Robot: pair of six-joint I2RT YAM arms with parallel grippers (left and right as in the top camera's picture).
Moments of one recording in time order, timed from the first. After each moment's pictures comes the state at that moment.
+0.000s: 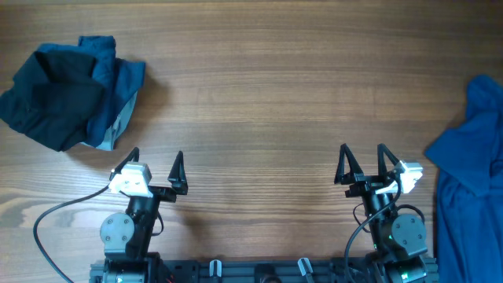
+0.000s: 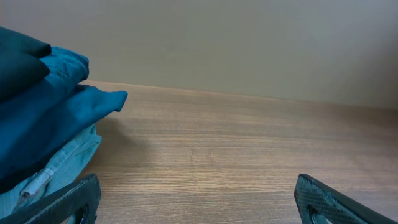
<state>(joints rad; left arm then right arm) -0.01 0.02 0.01 -0.05 0.15 -0.17 0.30 0.02 0.01 0.03 0.16 0.42</state>
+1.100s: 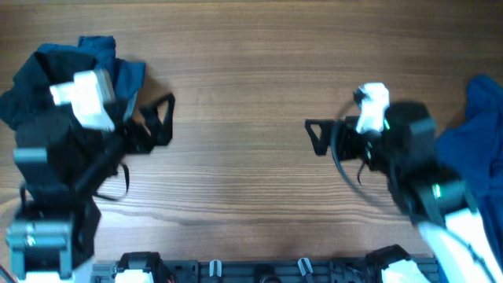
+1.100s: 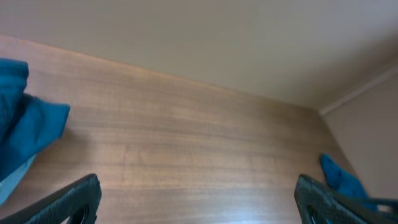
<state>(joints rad) -0.01 0.88 1.22 -0.77 0.33 -0.36 0.29 1.00 1.01 -0.72 -0.22 0.32</state>
